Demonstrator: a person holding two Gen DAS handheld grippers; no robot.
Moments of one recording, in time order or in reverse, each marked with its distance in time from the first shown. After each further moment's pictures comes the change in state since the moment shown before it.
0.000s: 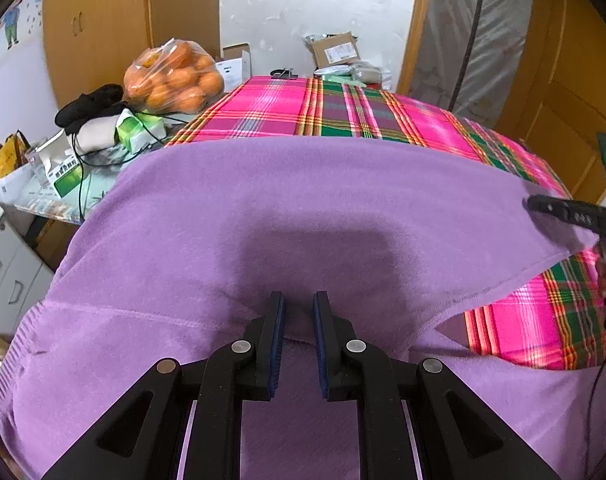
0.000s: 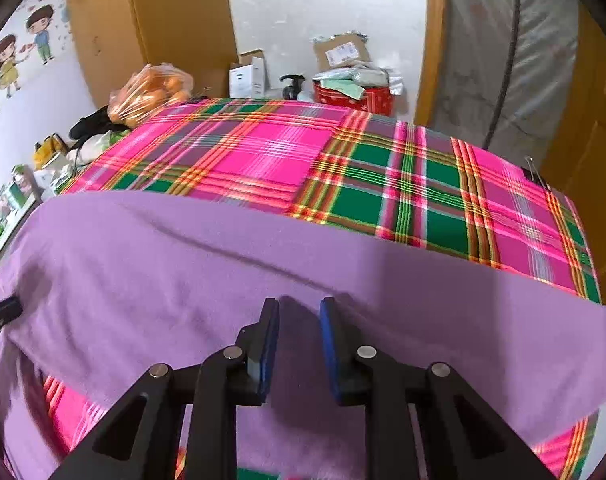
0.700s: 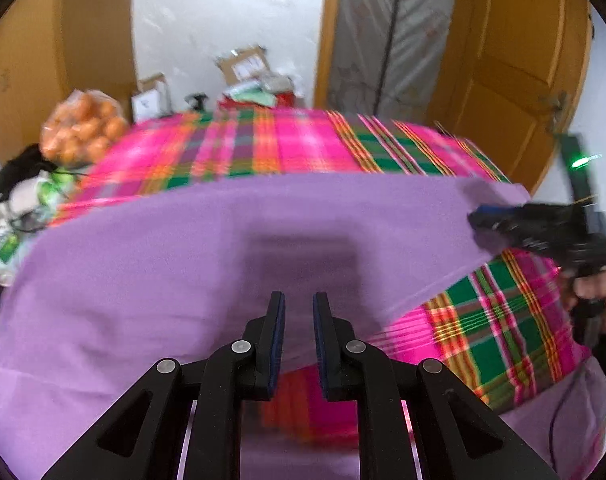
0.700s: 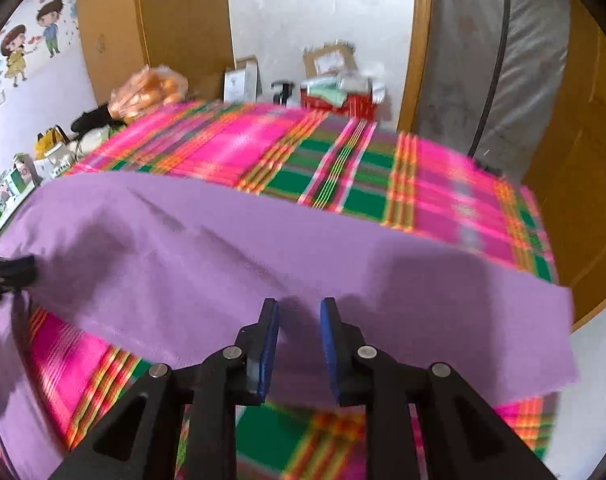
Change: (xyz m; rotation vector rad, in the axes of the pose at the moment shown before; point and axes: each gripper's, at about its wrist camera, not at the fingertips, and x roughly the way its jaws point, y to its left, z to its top) left arm -0.014 -0.120 0.025 0.169 -0.059 -0.119; right arm -0.030 -0.058 -0.033 0.001 -0.010 -0.084
